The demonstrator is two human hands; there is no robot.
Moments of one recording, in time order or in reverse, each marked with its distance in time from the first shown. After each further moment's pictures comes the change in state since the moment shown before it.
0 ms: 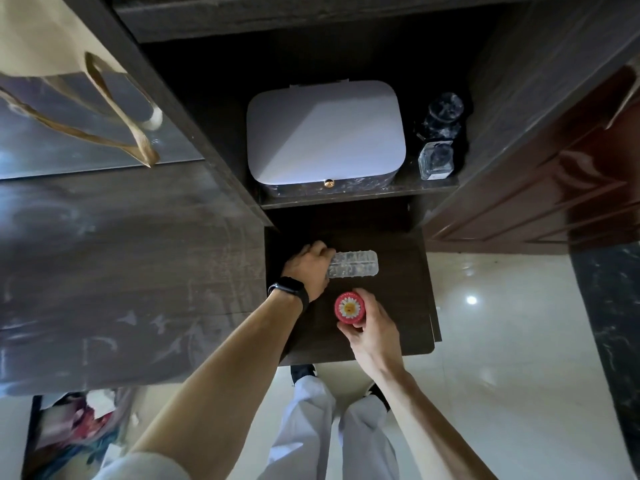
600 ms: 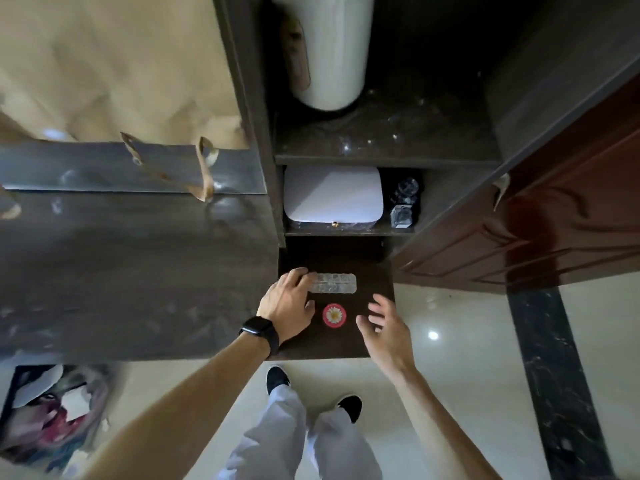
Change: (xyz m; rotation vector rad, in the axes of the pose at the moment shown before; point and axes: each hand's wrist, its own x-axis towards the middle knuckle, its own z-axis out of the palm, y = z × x) left_hand -0.137 0.005 -0.078 -0.283 0.245 -0.014; right_hand -0.055 -0.098 -0.104 0.027 -0.001 0.161
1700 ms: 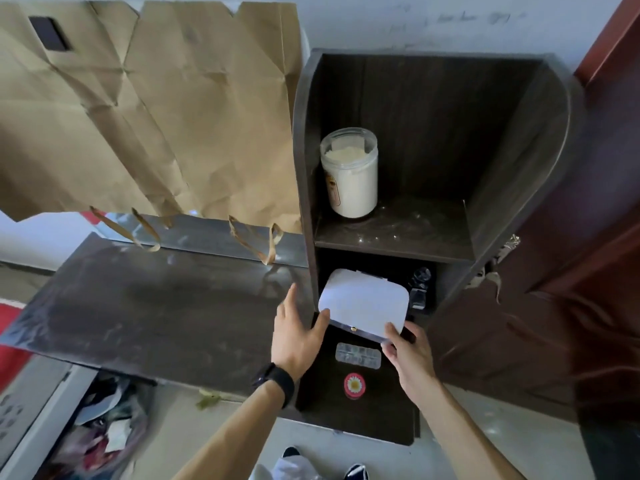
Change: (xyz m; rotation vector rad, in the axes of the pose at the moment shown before) left_hand -0.055 0.078 -0.107 -0.663 0.523 -0.421; right_hand 0.021 -0.091 -0.066 0.855 -0.124 0.192
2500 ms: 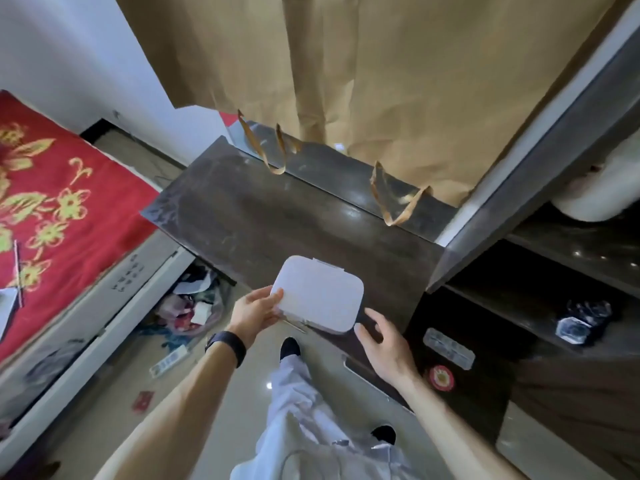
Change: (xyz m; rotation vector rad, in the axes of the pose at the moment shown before) left_hand -0.007 -0.201 -0.202 -0.691 0.181 -0.687; right_hand -0.042 0.119 0.168 -1.076 -0.568 -0.251
